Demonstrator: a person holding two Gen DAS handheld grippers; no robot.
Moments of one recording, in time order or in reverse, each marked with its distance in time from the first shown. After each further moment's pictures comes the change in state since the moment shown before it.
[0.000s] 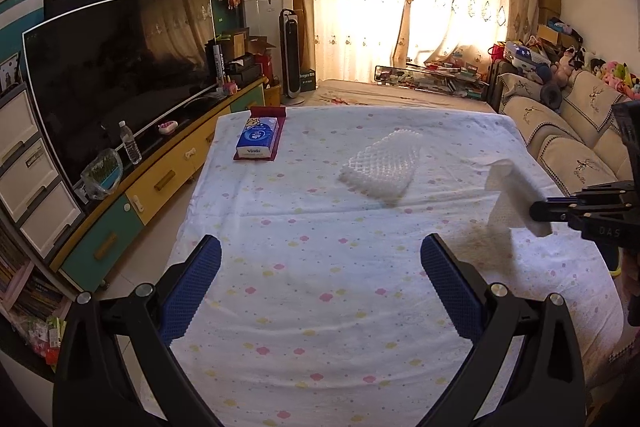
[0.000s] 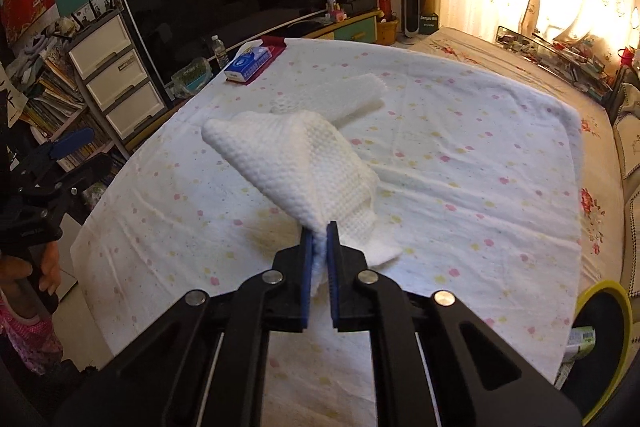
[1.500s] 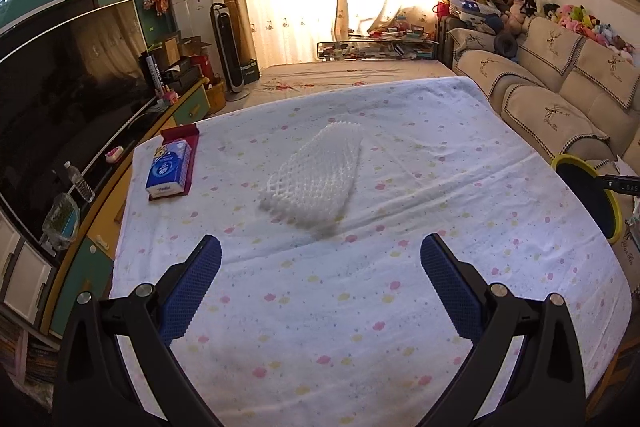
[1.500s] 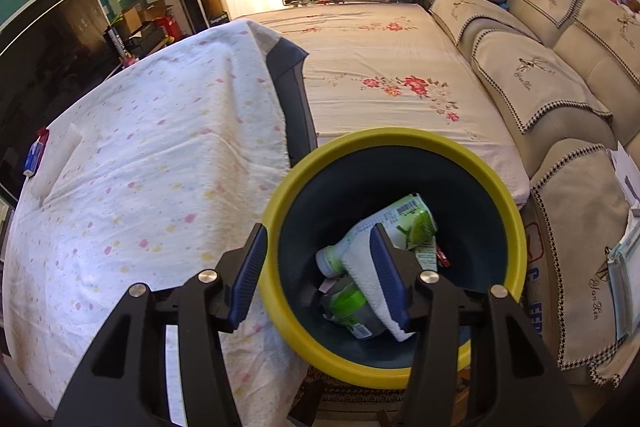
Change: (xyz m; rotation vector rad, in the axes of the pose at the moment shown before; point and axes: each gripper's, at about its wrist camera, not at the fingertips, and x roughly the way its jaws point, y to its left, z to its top) left arm 0.083 -0.065 0.050 0.214 0.085 -0.148; right arm -0.075 -0.233 -0.124 0.535 -0.020 -0.443
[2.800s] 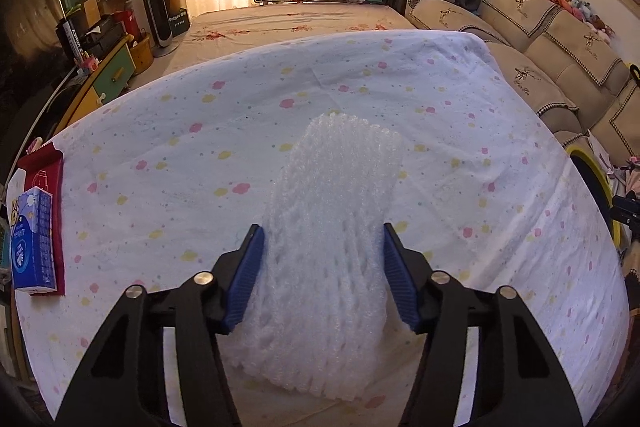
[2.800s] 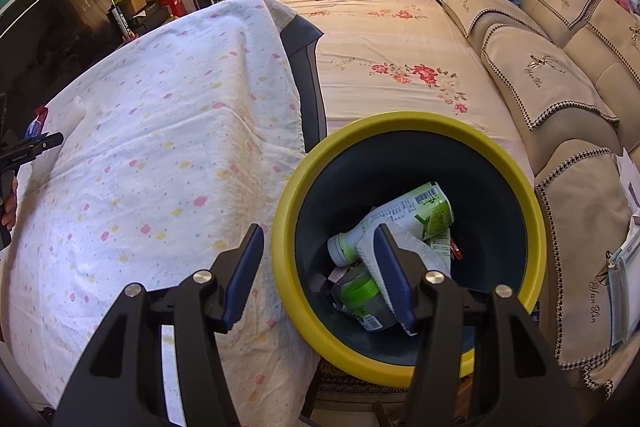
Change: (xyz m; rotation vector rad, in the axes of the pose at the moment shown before) left arm 0.187 -0.002 0.069 0.043 0.217 -0.244; right arm 0.016 0.016 -0.004 -0.033 0.061 -0.004
